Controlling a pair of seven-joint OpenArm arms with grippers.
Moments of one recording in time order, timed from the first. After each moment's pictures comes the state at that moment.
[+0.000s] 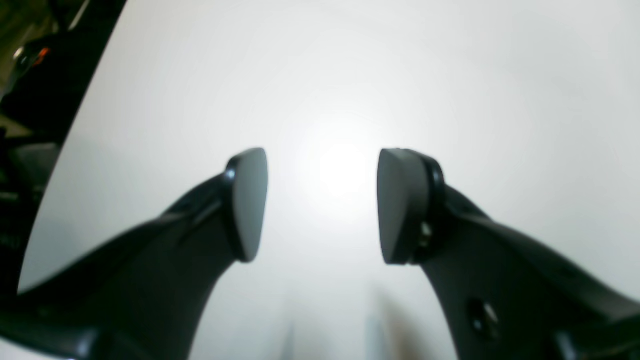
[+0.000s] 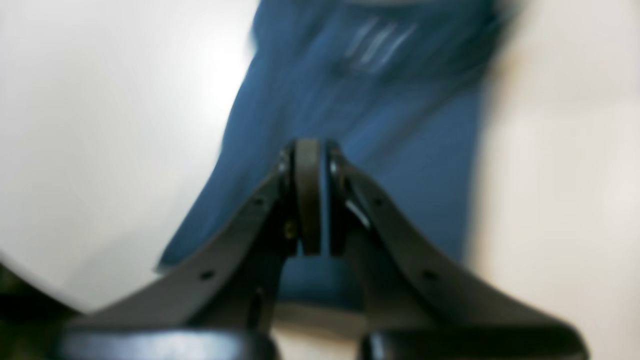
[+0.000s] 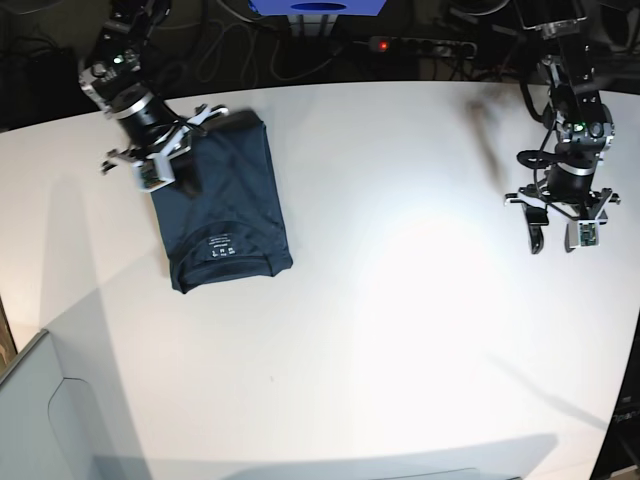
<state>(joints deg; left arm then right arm) 15.4 -19.4 -24.0 102.4 -16.0 -14.1 28.5 -25.6 -6.9 24.5 115.8 3.1 46.7 -28.0</state>
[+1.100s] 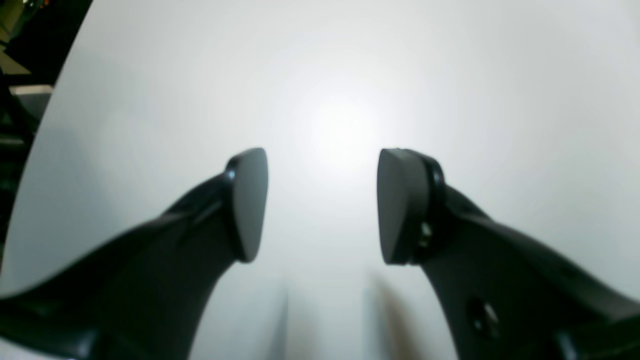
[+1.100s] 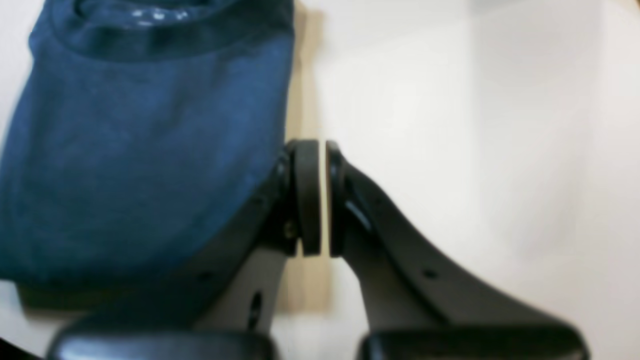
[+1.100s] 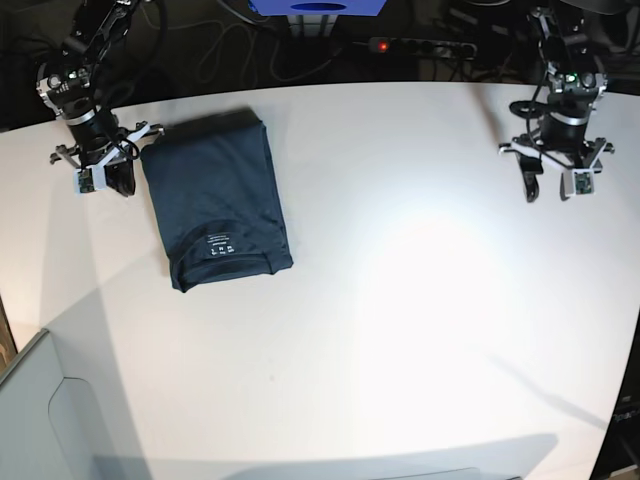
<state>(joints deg) 27.9 -15.0 -28.3 108.8 -16.2 -14.5 28.3 -19.6 -1.3 37.8 101.8 5.7 46.7 -28.8</state>
